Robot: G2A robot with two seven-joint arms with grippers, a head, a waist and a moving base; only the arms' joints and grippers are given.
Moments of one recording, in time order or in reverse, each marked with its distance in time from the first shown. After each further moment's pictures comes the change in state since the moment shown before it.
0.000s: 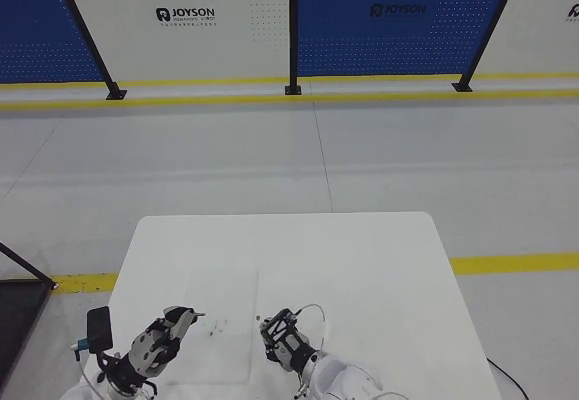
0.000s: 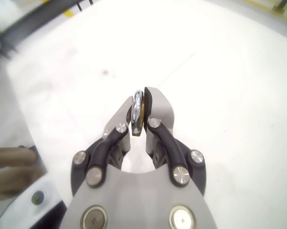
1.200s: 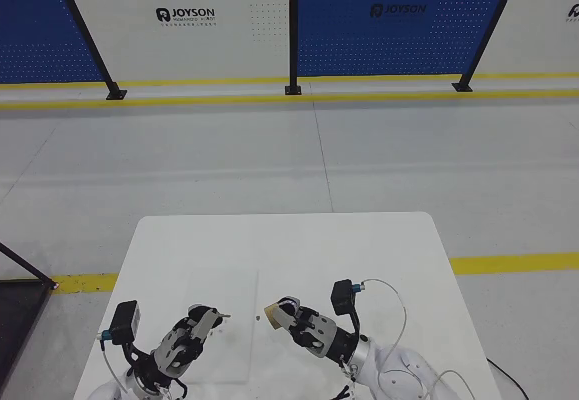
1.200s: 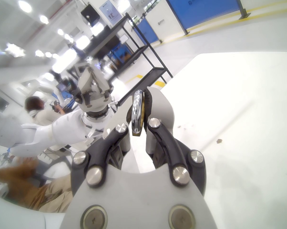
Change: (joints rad) left arm -0.071 0.074 0.221 -0.013 -0.199 -0.001 -0.006; right arm -0.087 0.062 0.251 -0.124 0.674 -0.506 0.000
